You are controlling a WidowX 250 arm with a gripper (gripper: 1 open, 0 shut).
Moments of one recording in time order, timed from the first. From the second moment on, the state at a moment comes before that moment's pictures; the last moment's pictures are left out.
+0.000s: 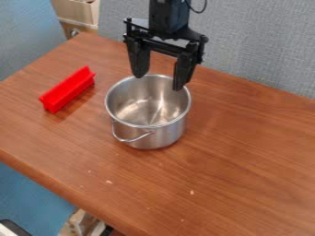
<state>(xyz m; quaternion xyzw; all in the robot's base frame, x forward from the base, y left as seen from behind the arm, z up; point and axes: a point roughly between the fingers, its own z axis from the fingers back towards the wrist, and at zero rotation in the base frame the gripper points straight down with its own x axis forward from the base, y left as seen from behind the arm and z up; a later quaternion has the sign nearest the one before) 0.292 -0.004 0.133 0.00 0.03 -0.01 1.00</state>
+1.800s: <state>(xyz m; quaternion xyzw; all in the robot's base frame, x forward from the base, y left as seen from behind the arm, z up) 0.307 0.193 0.062 -0.02 0.06 0.14 0.99</state>
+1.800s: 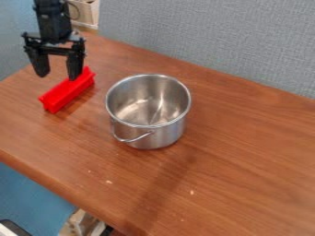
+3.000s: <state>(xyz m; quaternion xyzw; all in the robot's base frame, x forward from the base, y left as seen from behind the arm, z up) 0.332 0.223 0.046 -0.02 0.03 0.14 0.99</state>
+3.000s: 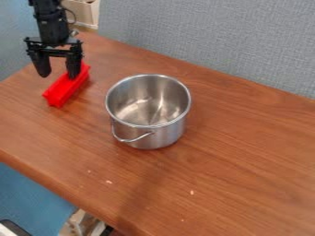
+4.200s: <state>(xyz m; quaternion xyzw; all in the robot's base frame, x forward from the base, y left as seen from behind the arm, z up) 0.328 0.223 0.043 -0.02 0.04 0.14 0.99</state>
